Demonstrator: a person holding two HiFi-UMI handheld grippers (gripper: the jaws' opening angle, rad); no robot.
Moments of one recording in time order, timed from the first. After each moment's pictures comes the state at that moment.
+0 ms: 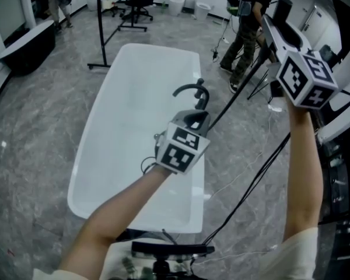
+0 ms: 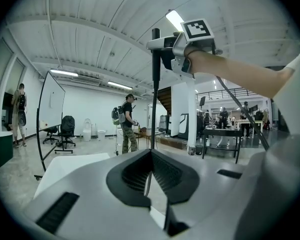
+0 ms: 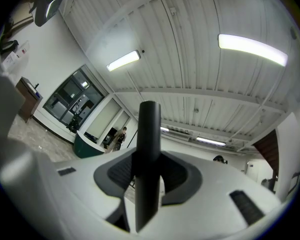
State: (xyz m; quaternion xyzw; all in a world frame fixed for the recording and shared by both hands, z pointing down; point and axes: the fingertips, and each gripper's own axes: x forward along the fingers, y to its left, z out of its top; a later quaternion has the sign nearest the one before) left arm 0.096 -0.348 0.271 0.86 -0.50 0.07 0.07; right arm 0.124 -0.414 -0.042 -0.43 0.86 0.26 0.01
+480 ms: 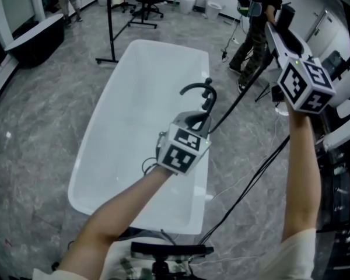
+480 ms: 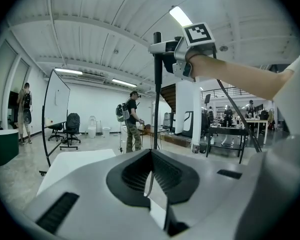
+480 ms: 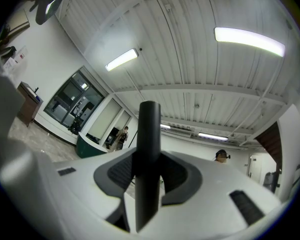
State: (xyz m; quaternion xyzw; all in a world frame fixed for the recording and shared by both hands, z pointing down) left arm 0.088 -0.351 0.291 0.84 -0.52 0.08 0.08; right arm 0.126 -0.437 -0.013 -0.42 0.87 0.24 0.01
